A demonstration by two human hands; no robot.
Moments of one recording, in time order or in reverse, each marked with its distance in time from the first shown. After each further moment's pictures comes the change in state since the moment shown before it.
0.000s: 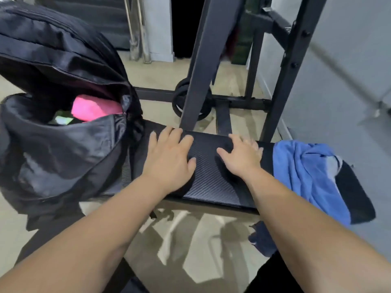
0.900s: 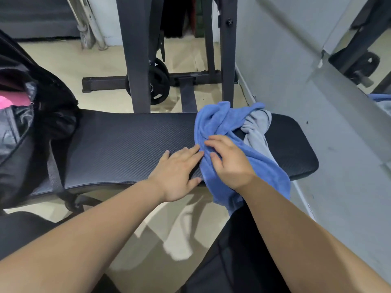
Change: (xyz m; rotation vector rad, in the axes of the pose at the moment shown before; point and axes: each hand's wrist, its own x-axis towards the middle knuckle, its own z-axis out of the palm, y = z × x) left_hand -0.005 0.157 0.083 -0.145 -0.504 0.331; right_hand -0.075 0.165 -0.004 0.414 0.111 -0.365
